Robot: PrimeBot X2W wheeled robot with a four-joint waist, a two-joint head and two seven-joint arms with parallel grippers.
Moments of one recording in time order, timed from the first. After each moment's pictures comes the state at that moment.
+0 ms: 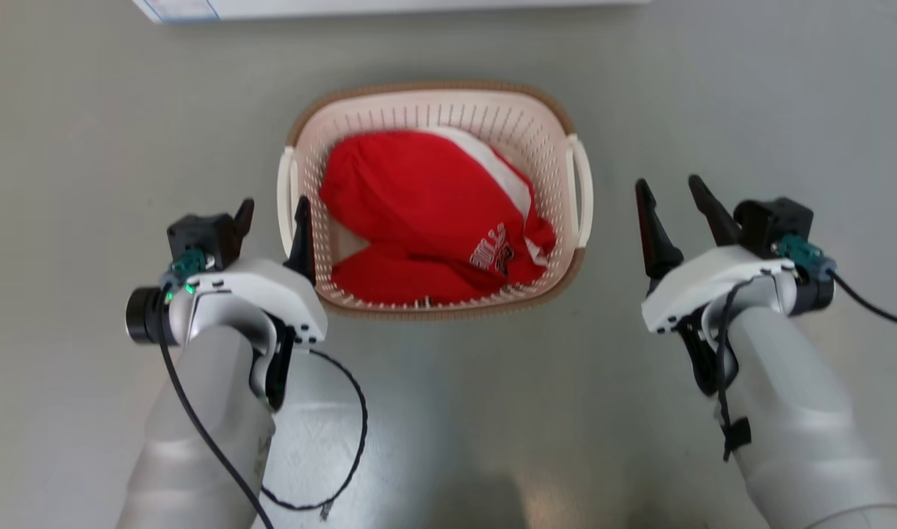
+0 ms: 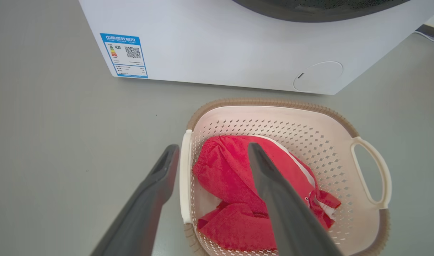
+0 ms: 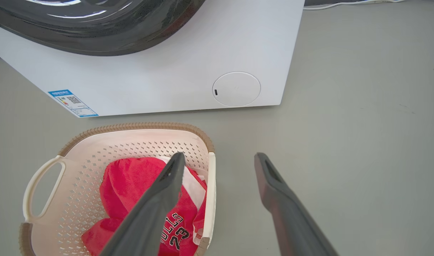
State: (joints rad) left arm -0.66 0.03 -0.08 0.84 -0.23 -0.02 -0.26; right arm -0.69 -0.06 0.06 0.86 0.20 0.12 -0.25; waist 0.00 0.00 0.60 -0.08
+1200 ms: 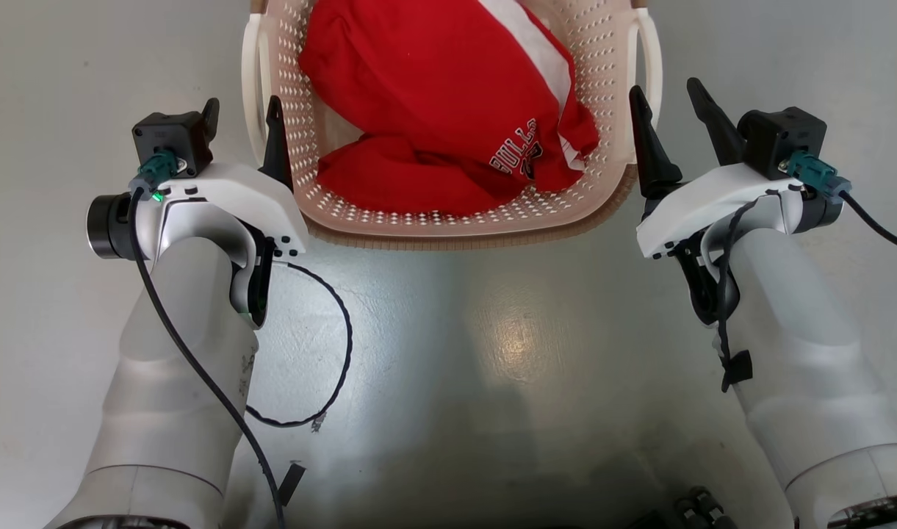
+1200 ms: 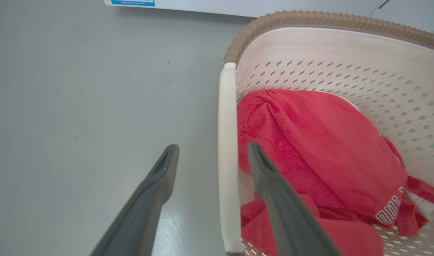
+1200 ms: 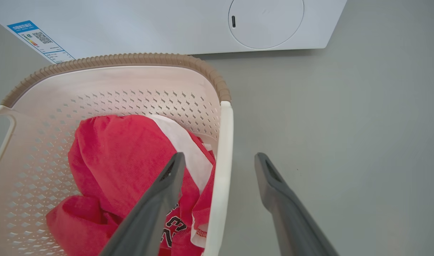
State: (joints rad) left arm -0.88 0.03 -0.03 0.93 -0.15 0.01 -0.26; right arm -0.85 -0.06 0.10 0.86 0.19 0.12 -0.25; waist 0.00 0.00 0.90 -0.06
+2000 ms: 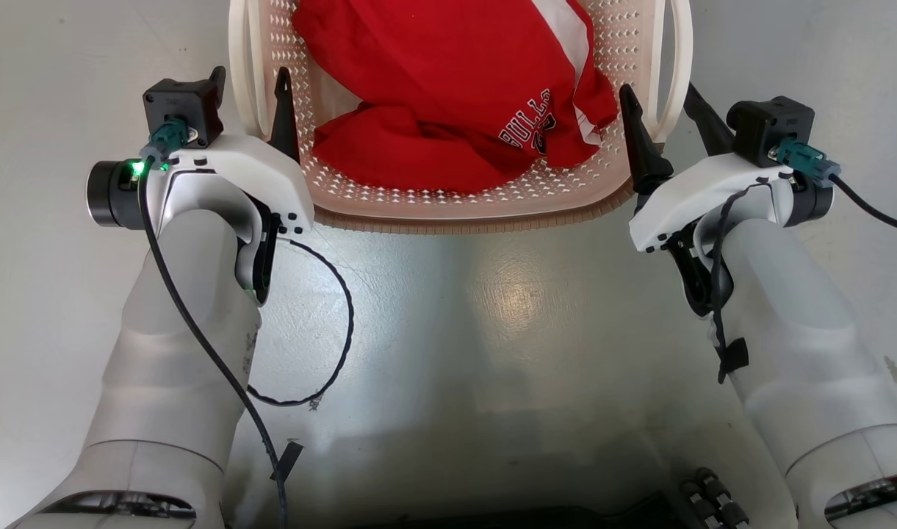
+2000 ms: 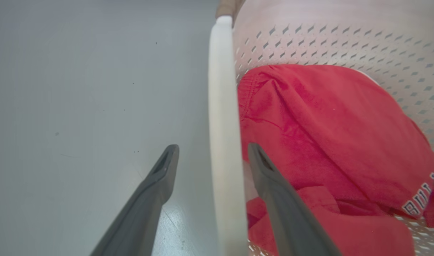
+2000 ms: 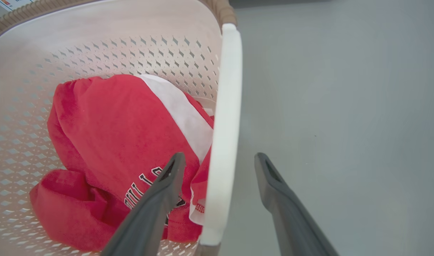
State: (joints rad) left arm -0.94 0.03 -0.05 0.96 -0.11 0.01 -0.26; right arm -0.91 -0.06 0.17 0.95 0.26 0.12 -0.25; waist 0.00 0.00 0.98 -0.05
